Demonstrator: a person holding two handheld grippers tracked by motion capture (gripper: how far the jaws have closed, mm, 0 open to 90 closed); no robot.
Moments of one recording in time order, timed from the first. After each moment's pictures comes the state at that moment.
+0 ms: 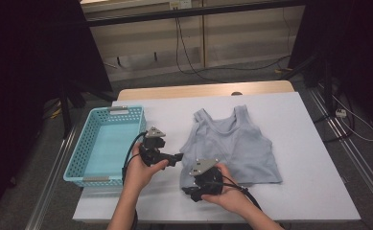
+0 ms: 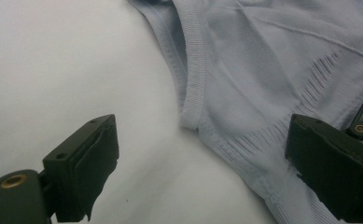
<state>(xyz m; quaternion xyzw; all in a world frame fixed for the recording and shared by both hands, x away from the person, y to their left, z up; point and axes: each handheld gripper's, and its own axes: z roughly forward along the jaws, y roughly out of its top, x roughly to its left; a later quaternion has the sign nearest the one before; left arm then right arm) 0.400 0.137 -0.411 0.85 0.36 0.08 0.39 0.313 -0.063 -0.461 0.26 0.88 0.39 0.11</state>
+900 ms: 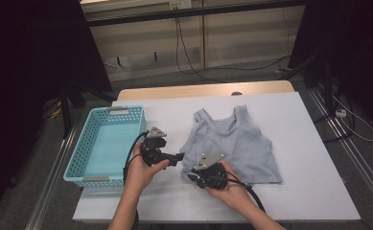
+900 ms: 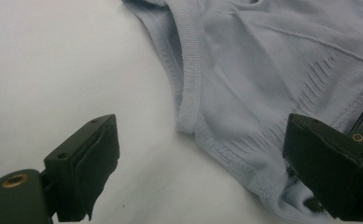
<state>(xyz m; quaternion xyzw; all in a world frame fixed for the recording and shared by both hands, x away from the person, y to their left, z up) 0.398 0.134 -0.409 0.85 0.35 0.09 0.39 0.324 -0.077 -0.461 0.29 0.86 0.40 0.13</state>
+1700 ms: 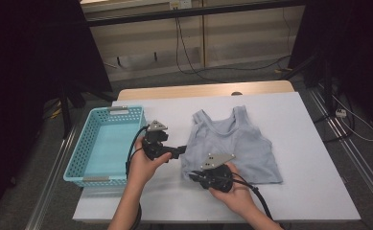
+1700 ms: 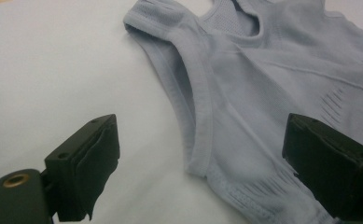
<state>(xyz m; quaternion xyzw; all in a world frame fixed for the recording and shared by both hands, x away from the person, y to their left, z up) 0.411 0.127 -0.399 0.83 0.36 0.09 0.41 0.309 -0.088 -0.445 0.30 0.83 0.45 0.09</state>
